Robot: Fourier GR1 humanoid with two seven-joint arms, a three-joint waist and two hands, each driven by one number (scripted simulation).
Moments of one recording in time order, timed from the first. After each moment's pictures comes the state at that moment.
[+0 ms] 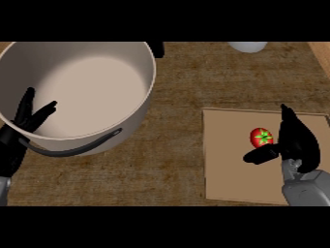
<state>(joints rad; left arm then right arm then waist) -0.07 0.64 -0.24 -1.57 0.31 0.27 0.05 -0.21 -0.36 0.28 -1.62 0.69 -0.03 1.13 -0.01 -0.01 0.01</state>
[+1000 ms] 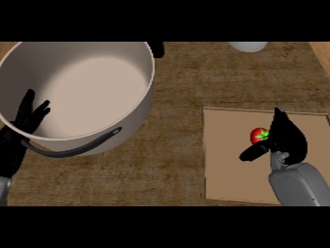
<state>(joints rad) -0.07 0.64 -0.24 -1.58 0.28 0.29 0.13 -0.25 -0.25 0.21 -1.47 0.78 0.04 1.11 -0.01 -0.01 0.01</state>
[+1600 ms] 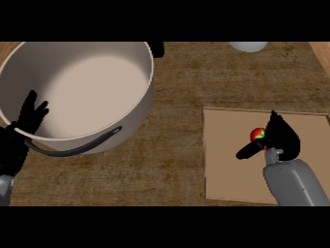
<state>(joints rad) -0.08 0.62 -0.24 -1.56 0.26 0.30 0.15 -0.27 -0.19 0.13 -1.36 0.80 0.03 1.07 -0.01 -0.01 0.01</state>
